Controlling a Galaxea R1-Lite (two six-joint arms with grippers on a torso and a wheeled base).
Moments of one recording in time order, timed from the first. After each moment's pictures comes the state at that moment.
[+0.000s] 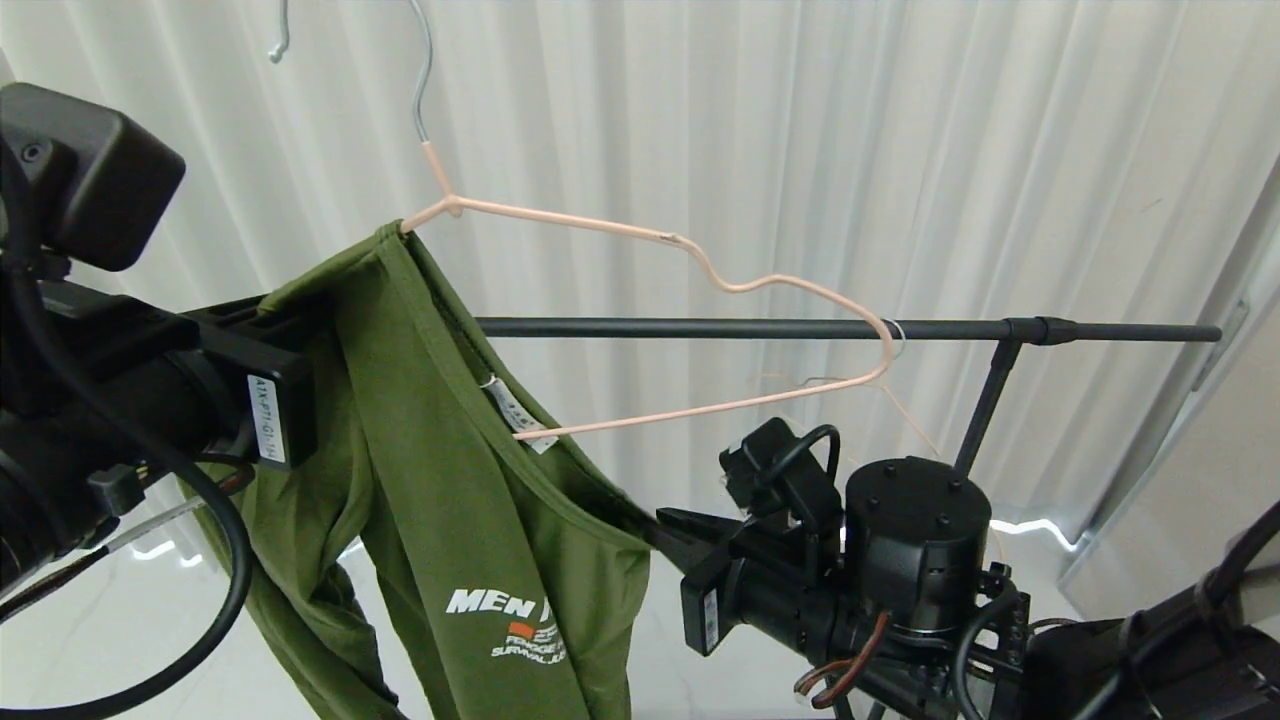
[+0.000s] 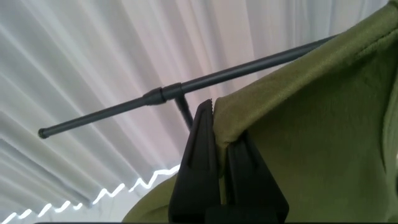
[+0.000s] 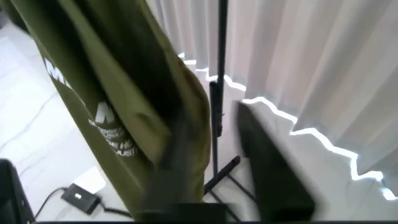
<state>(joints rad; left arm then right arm) -0.65 1.16 -0.77 -0.34 0.55 0.34 1.01 1.93 -0.72 -1.07 -0.06 0.15</state>
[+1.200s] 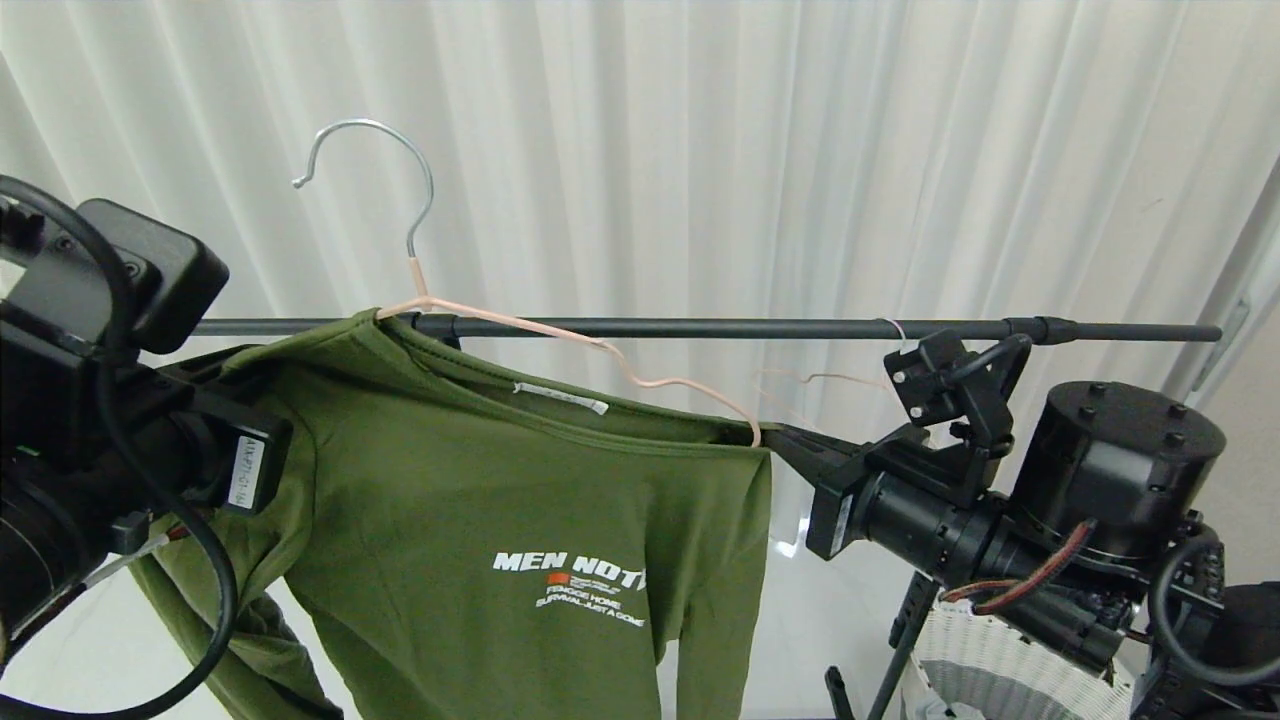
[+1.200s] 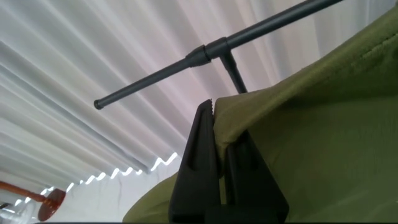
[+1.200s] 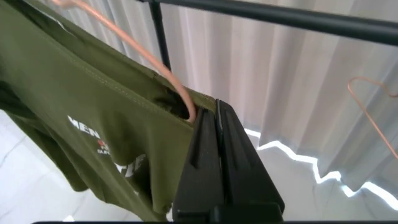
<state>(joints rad) -0.51 1.16 -0.67 -0.34 0.58 0.48 0.85 1.71 -0.61 -1.07 -0.05 0.15</state>
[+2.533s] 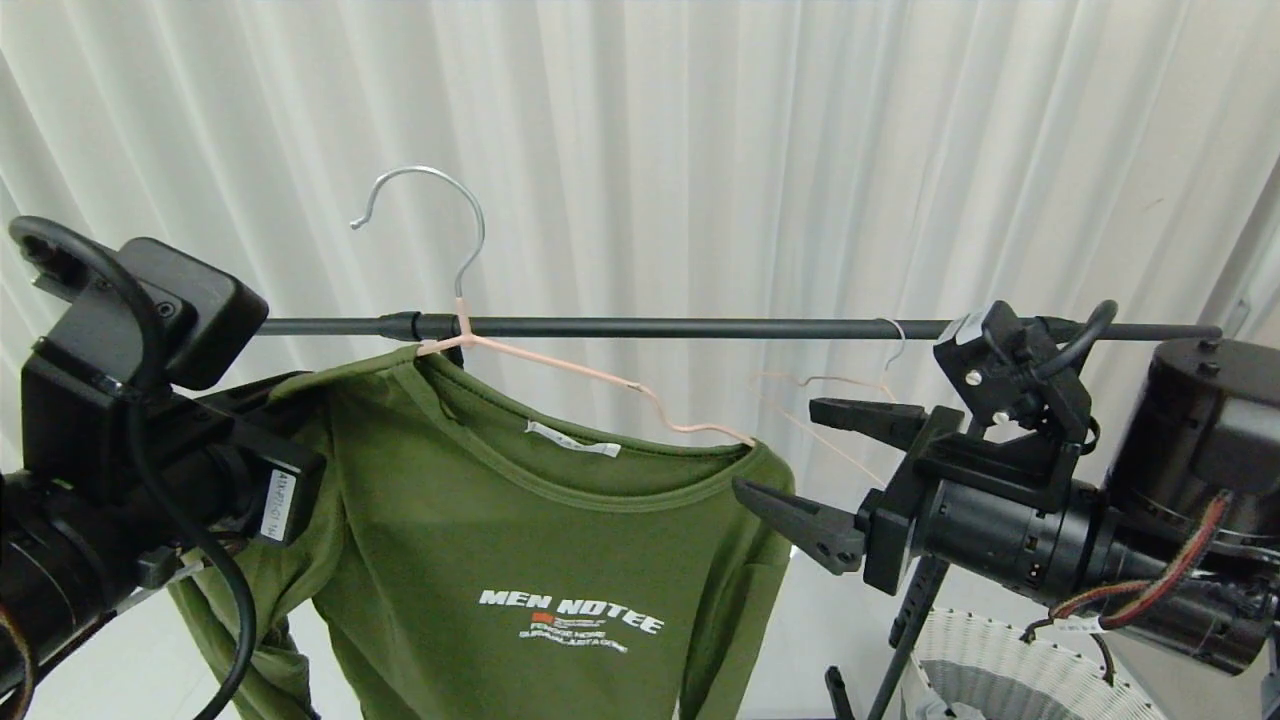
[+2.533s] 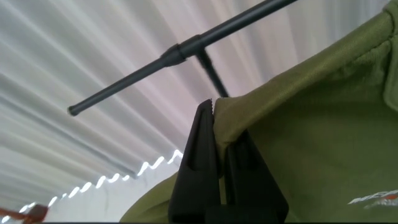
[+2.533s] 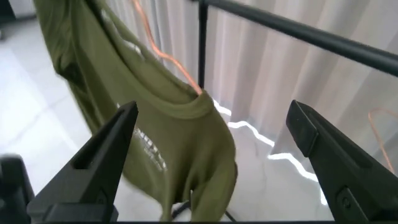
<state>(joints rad) -0.55 1.16 -0.64 -0.34 0.50 0.44 0.85 1.54 -0.65 -0.83 0.13 0.02</state>
